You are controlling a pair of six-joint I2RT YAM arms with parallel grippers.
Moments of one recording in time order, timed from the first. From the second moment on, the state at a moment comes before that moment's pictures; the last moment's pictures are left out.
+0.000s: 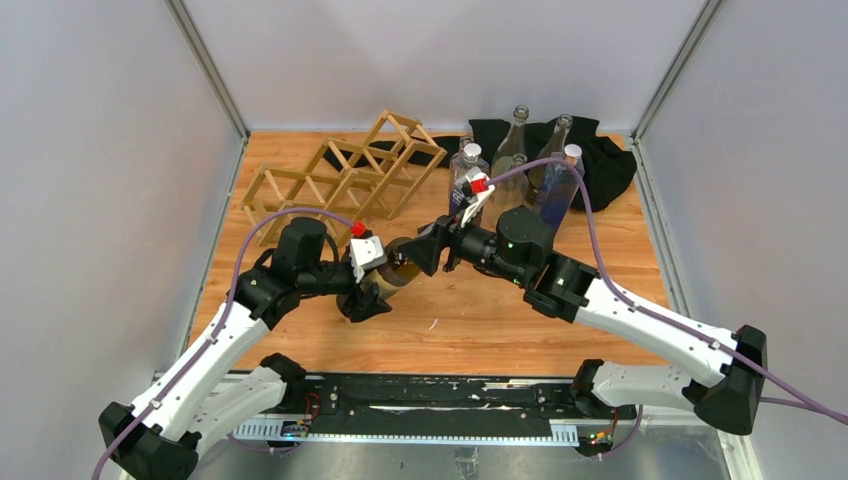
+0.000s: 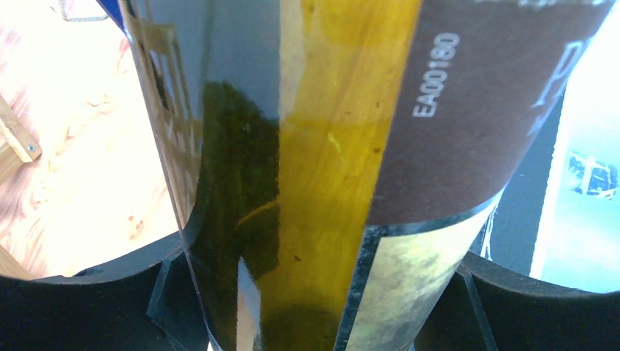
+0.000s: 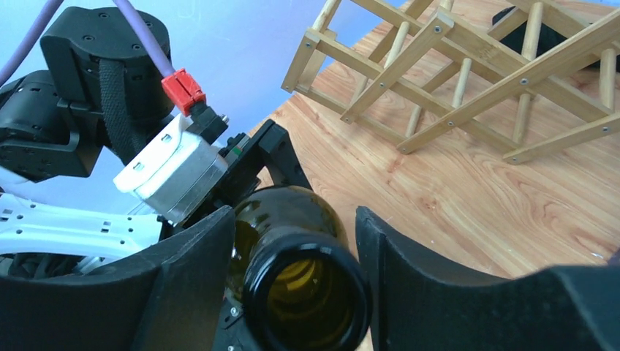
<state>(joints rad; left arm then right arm) -0.51 0.83 0.78 -0.60 0.66 0.37 1.00 1.09 1.01 0.05 -0.05 0.40</state>
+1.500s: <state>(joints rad) -0.09 1.00 0.82 -0.49 0.41 0.46 0.73 1.06 1.03 -0.43 0.32 0.08</state>
